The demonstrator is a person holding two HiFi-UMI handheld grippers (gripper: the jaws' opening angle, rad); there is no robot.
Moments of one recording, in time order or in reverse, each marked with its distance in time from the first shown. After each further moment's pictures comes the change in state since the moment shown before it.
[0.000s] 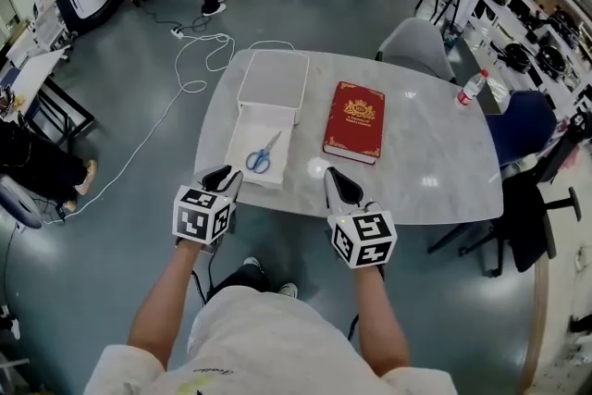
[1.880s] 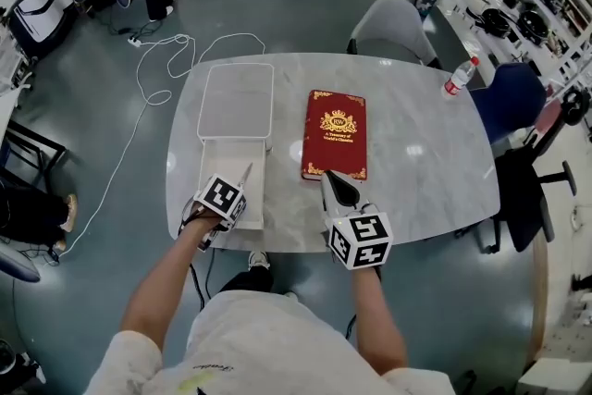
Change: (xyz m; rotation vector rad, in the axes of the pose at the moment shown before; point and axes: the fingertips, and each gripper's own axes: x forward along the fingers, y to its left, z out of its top) left arm 0.192 0.026 -0.083 0.178 0.764 -0.182; right arm 0.083 -0.109 -0.016 0.096 0.076 -0.140
